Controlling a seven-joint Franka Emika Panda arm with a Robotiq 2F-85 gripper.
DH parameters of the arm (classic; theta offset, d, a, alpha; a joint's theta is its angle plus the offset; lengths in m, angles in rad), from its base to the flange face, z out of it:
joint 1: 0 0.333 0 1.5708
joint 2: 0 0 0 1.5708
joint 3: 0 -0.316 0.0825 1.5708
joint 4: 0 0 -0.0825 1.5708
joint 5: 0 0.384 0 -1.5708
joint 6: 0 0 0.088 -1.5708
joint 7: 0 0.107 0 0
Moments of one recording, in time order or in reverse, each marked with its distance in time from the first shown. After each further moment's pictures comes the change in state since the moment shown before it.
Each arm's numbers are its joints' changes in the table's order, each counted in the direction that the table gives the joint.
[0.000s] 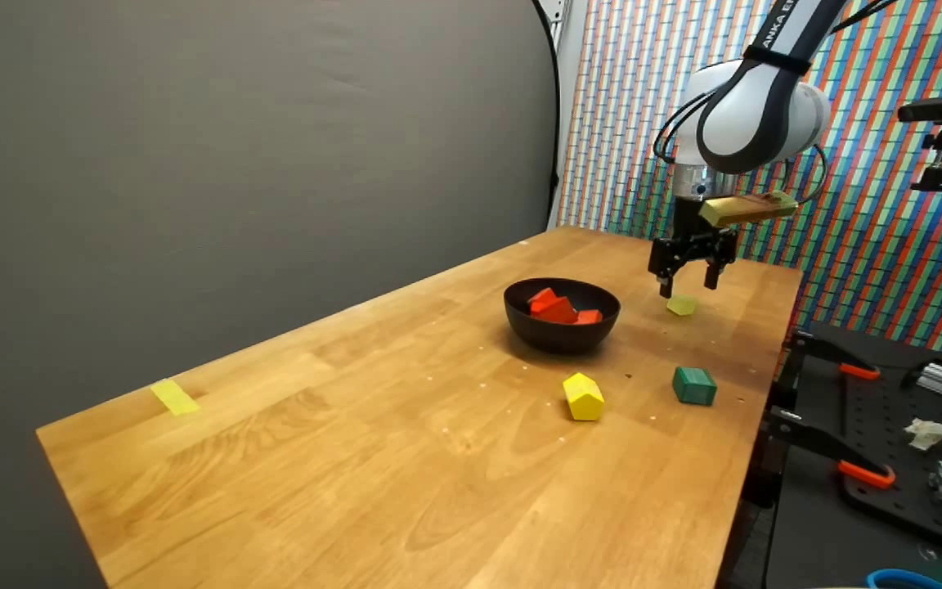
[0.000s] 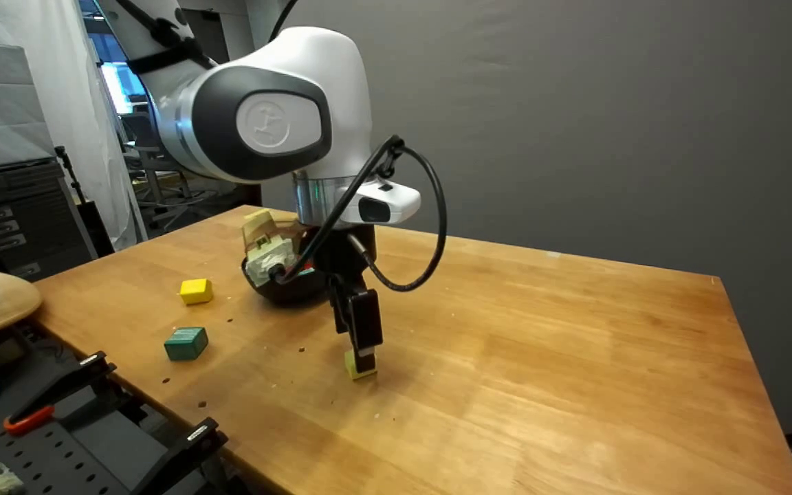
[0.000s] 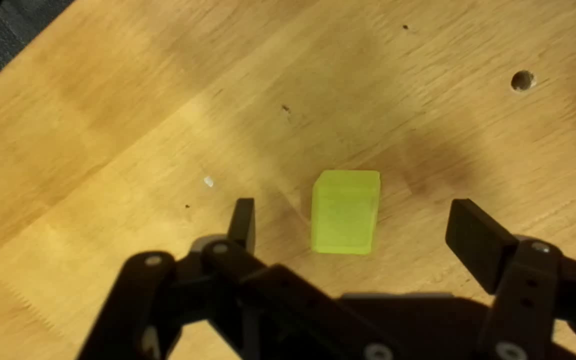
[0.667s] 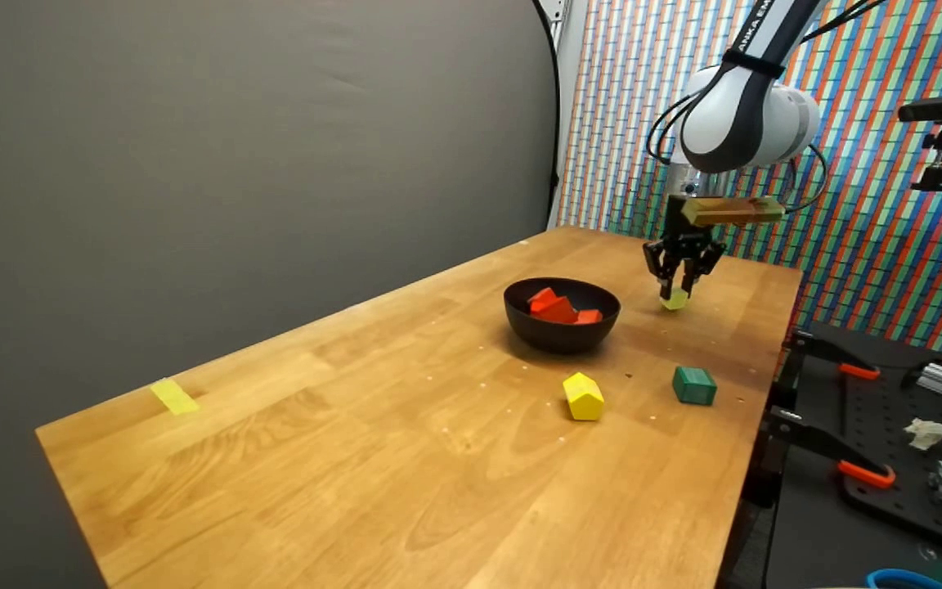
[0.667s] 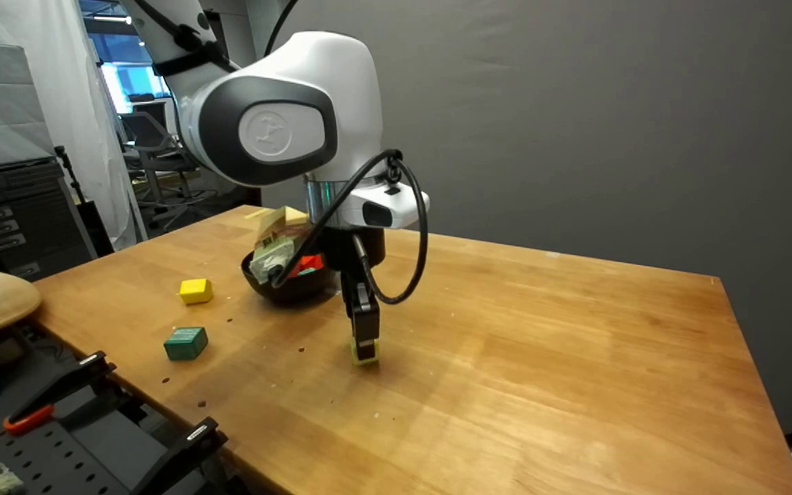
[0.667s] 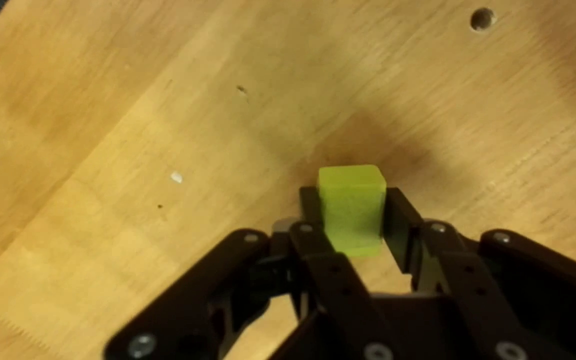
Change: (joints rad) arm 0.013 -0.023 -0.004 -0.029 0.153 -0.028 0.017
